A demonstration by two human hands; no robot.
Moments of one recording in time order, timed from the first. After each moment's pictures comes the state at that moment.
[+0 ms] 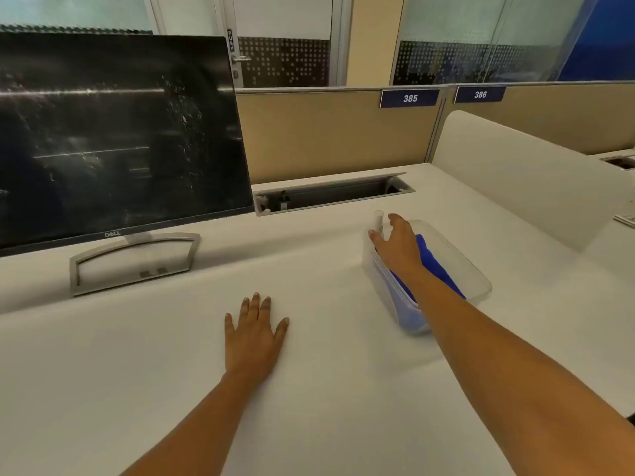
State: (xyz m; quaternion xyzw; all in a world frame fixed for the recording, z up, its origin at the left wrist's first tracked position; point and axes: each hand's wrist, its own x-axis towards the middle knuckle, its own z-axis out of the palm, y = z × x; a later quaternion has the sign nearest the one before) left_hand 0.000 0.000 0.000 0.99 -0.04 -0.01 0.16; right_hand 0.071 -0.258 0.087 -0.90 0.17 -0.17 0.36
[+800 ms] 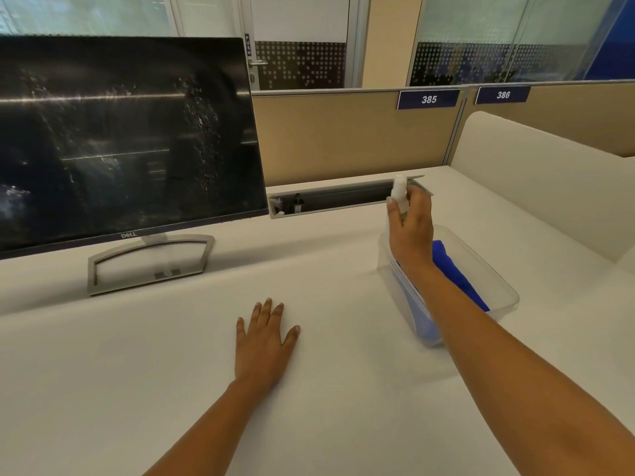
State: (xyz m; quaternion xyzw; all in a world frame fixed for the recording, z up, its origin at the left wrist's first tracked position) left_hand 0.001 0.006 -0.004 0.98 -0.06 0.01 0.18; right_hand 0.073 -0.231 0.117 -0.81 0.06 -0.42 0.40
